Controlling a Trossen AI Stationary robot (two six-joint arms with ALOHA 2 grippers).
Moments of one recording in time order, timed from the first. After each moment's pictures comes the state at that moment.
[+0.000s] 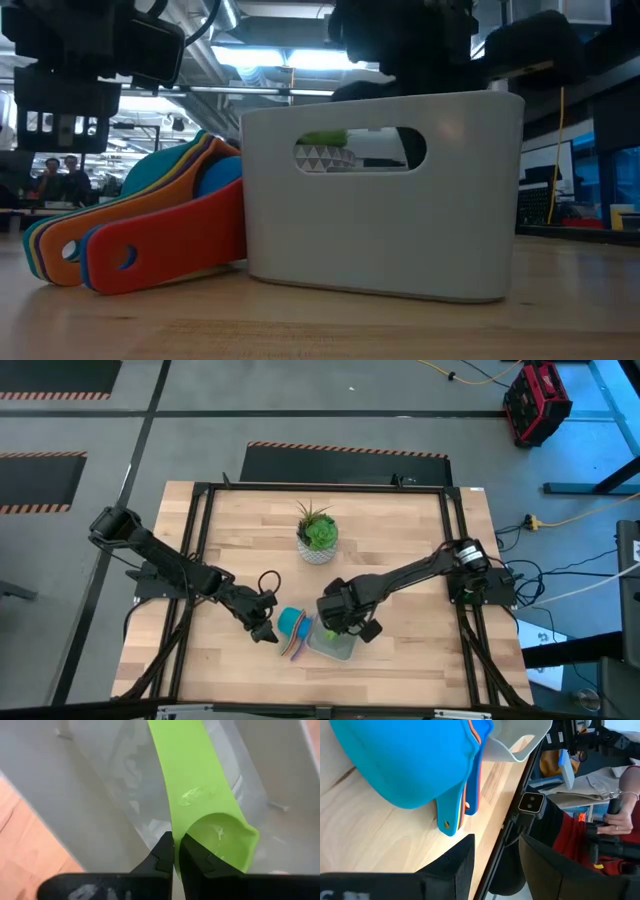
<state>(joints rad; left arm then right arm) -0.42 1.30 0.56 0.16 0.19 -1.30 0.29 2.03 1.58 -1.01 -0.02 -0.40</state>
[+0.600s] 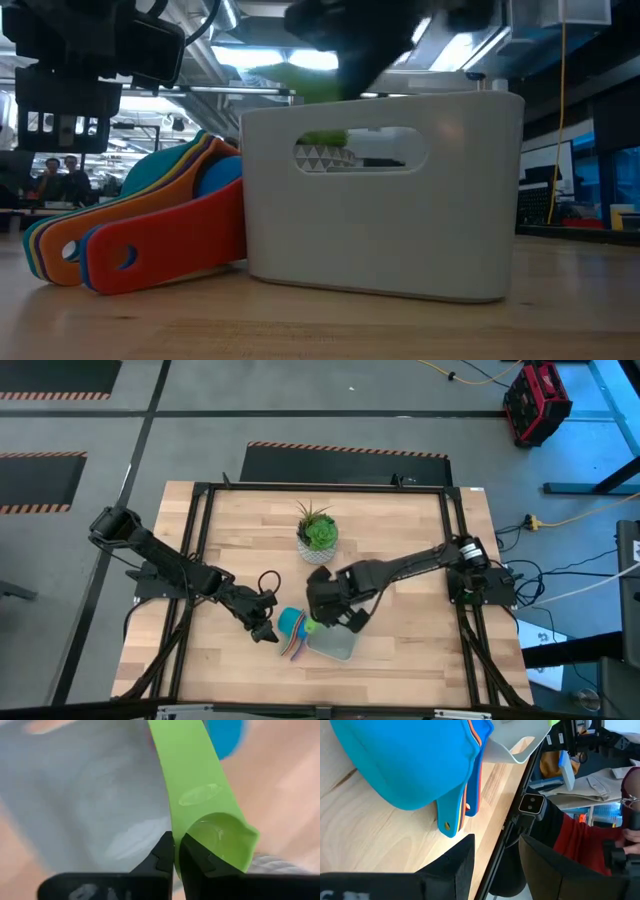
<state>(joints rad) -0.42 1.30 0.56 0.17 0.18 -1.30 0.25 2.03 1.83 -1.05 0.07 -0.57</state>
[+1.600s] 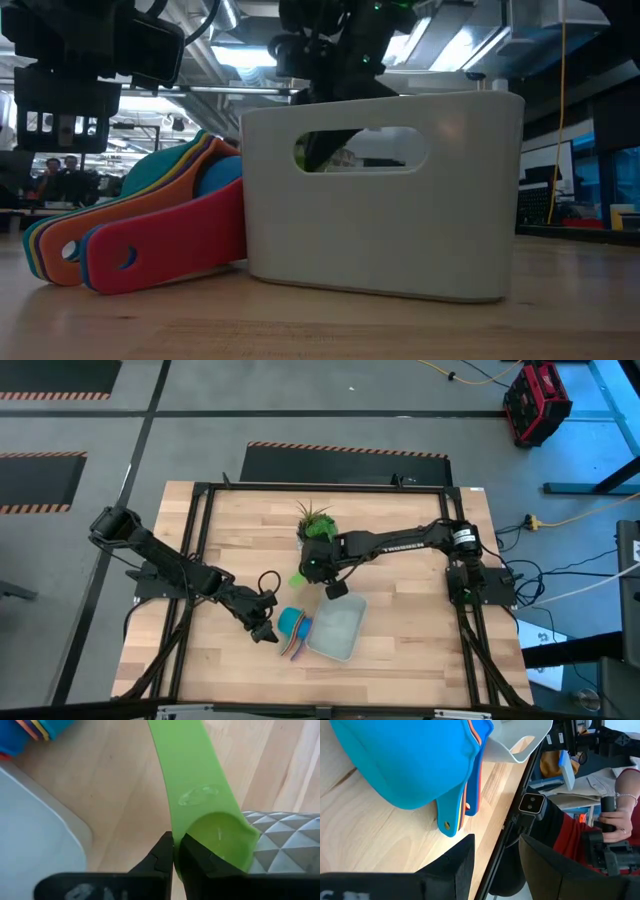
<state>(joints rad) -0.42 1.31 0.56 0.17 0.18 -1.30 0.01 2.04 1.64 -0.74 0.08 -0.45</state>
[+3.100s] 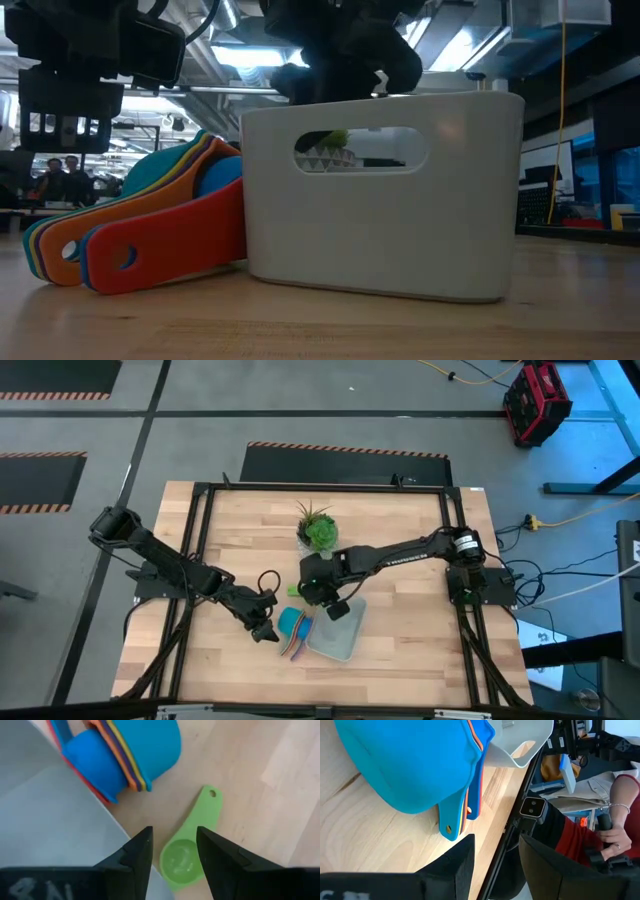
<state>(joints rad) -0.42 1.31 0.56 0.17 0.16 -1.30 0.12 2.03 1.64 -0.68 -0.07 -0.46</state>
